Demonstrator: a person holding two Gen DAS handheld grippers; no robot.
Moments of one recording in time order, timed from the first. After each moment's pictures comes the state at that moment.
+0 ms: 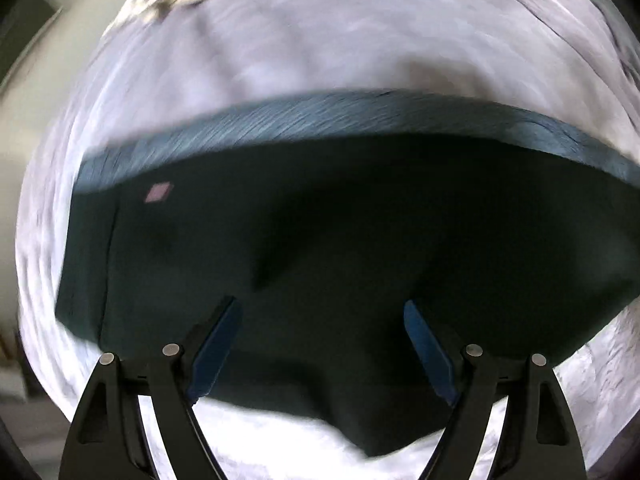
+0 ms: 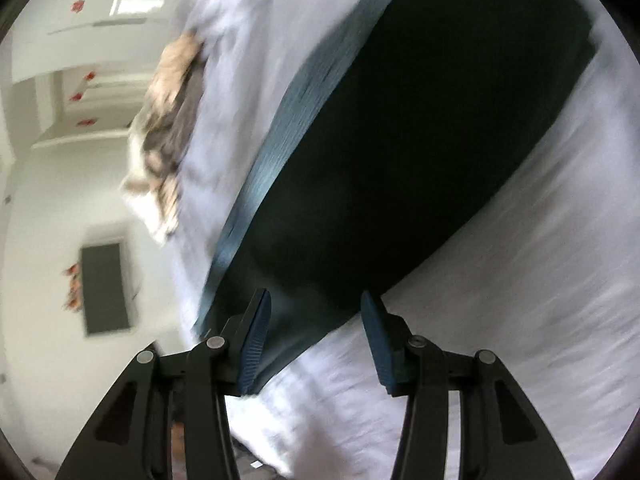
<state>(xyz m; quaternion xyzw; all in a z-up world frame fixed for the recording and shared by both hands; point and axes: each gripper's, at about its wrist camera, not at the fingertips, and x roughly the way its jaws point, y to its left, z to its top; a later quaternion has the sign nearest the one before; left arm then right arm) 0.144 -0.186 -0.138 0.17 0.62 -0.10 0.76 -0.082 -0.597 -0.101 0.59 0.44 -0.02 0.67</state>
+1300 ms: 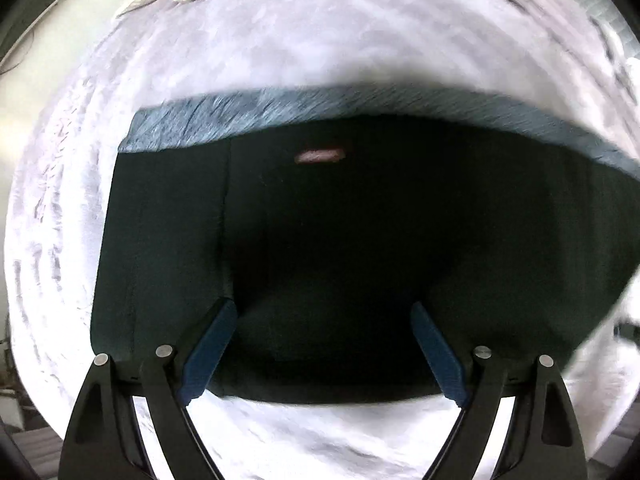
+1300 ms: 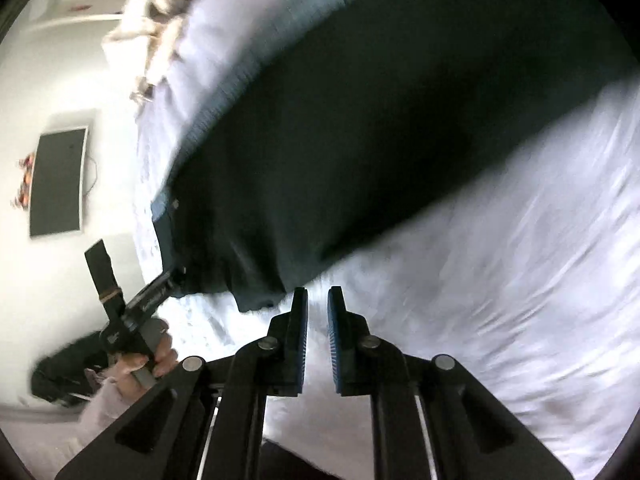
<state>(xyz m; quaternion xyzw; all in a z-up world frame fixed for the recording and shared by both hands) 0.175 -0.054 -0.139 0.16 0.60 -0.17 0.77 0.011 -0.393 -0.100 0.46 0.56 0.01 0.69</state>
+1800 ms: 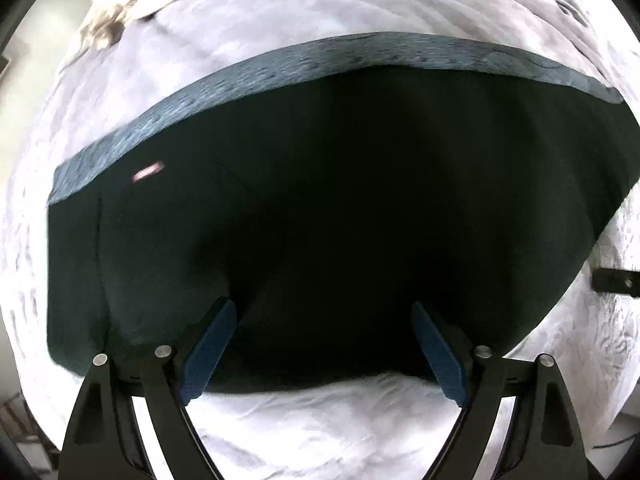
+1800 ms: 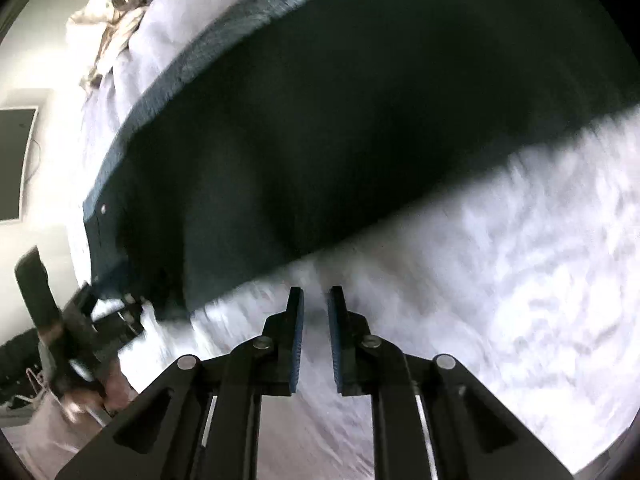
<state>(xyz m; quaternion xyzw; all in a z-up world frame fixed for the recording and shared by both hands) 0.158 -0.117 -0.163 0.24 0.59 -0.21 0.74 0.004 -0.422 -0.122 0.38 0.63 -0.06 0.68</state>
